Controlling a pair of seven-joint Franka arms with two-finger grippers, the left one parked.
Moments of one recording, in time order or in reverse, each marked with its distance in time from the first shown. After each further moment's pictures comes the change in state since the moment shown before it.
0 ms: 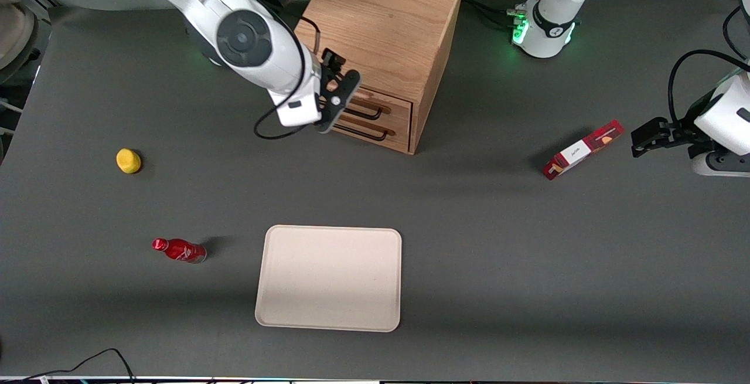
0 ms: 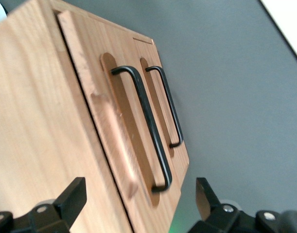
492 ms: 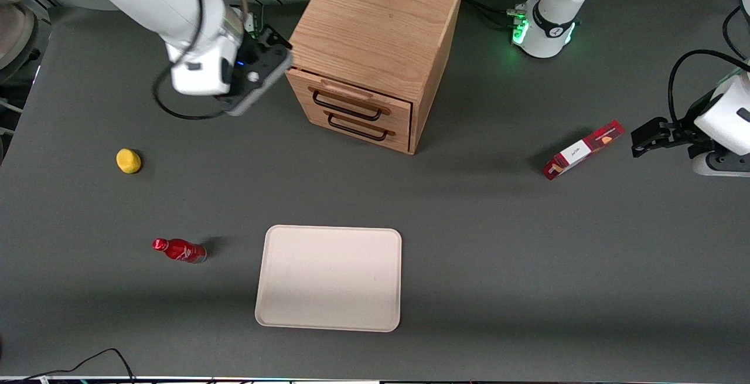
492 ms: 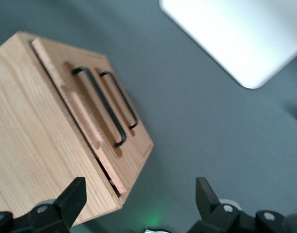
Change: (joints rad) arm -0.028 -0.197 -0.163 0.122 0.000 -0.141 0.062
